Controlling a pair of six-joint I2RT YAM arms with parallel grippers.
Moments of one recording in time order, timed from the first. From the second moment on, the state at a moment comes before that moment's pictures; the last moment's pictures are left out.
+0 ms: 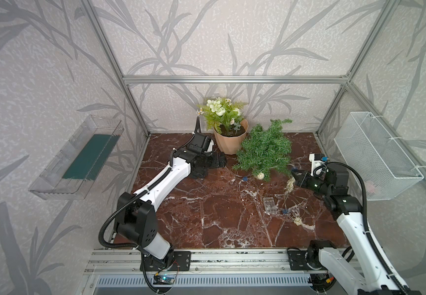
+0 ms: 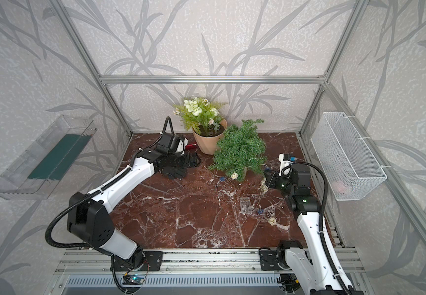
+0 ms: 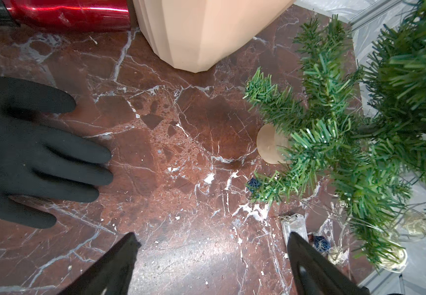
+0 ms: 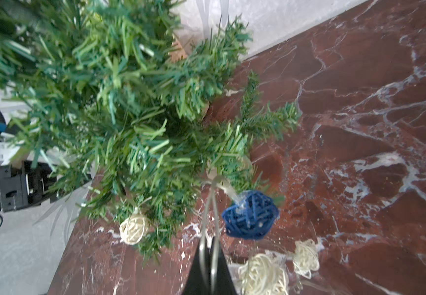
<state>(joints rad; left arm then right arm) -0.42 1.59 1.37 -0.66 0.20 -0.46 -0.03 0.83 0.74 -0.46 -0.48 0.39</state>
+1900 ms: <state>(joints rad) -0.22 1.65 1.45 -0.64 0.20 -0.38 1.00 1.56 1.77 -1.14 -0.39 0.11</state>
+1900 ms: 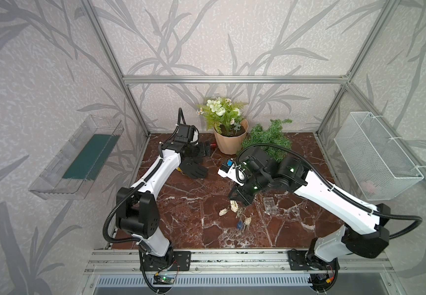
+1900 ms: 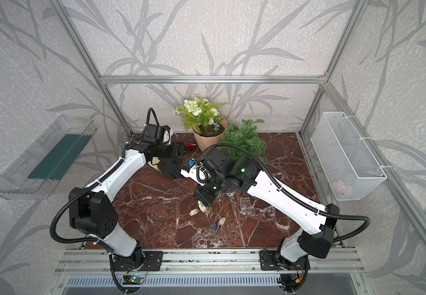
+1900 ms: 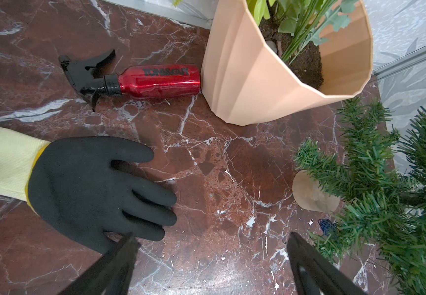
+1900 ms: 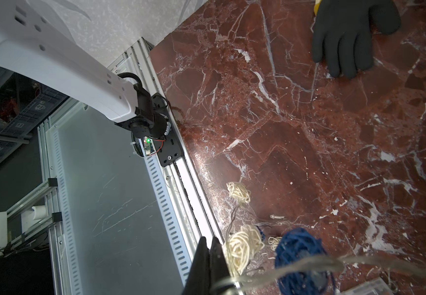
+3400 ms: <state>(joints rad) -0.03 1.42 1.17 -0.60 0.13 -0.48 0.92 1.76 1.66 -1.05 -0.30 0.17</state>
